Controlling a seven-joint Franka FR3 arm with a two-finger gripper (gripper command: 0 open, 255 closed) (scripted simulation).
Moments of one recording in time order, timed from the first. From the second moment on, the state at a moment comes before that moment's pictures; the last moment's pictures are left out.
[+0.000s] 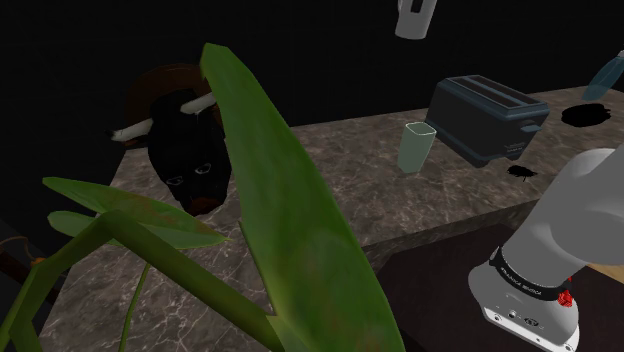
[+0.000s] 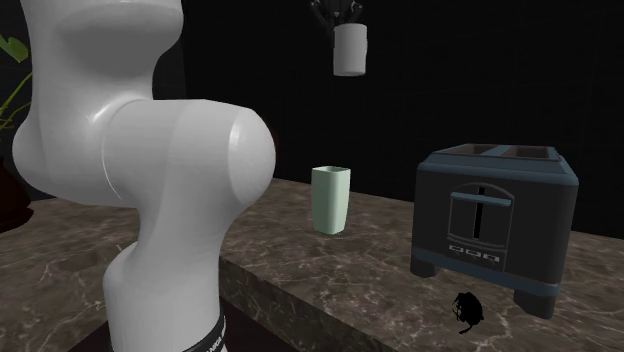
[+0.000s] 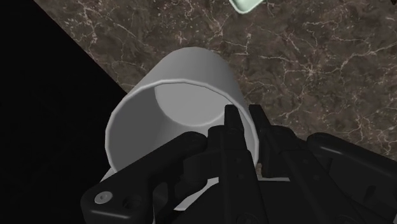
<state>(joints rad) 0.00 -0.21 -0.26 -1.56 -0.05 1.41 -0.63</state>
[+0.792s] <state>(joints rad) 0.11 -0.23 -0.06 -1.59 -0.02 1.41 -0.32</state>
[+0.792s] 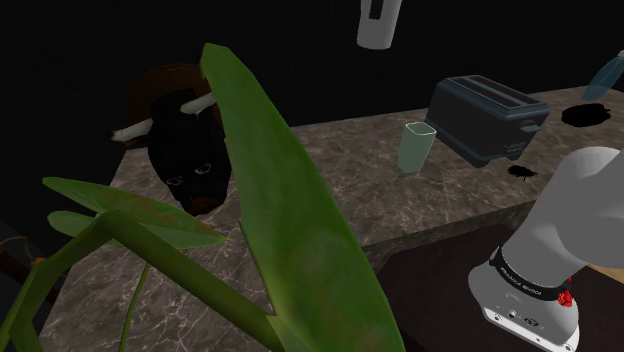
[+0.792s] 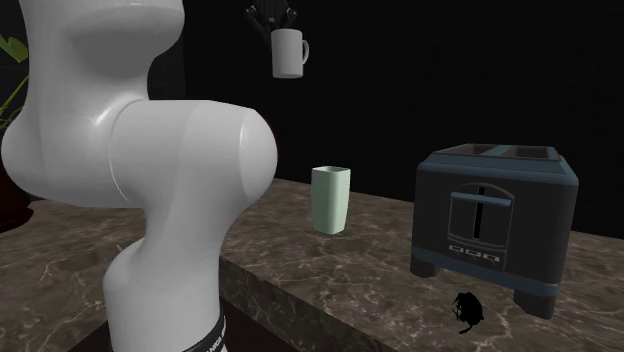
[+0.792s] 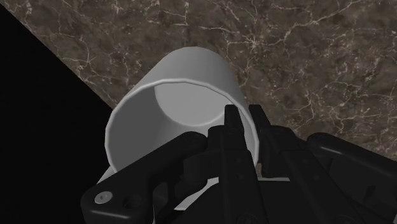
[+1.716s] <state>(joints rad) 0.25 -0.04 0.15 -1.37 -0.02 1.38 0.02</state>
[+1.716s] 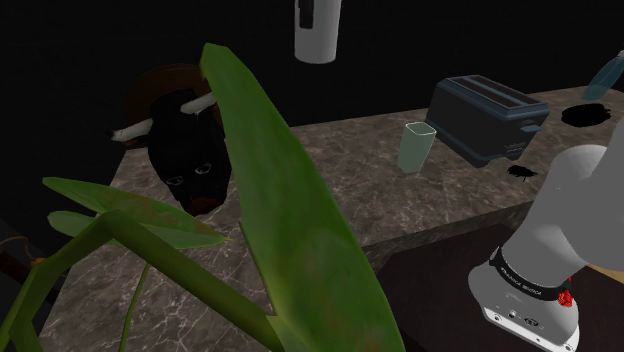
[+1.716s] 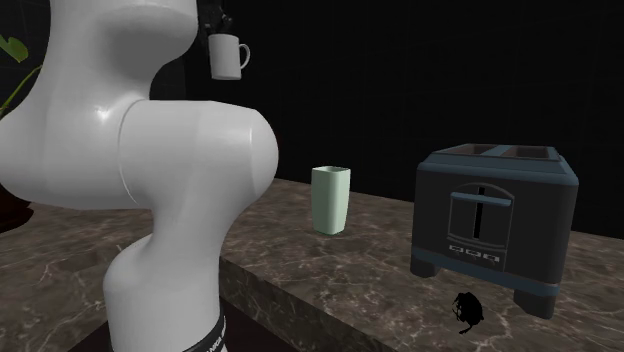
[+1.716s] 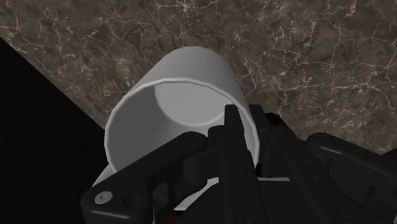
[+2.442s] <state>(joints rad) 0.34 0.11 0.23 -1.25 -0.06 1.39 0.19</state>
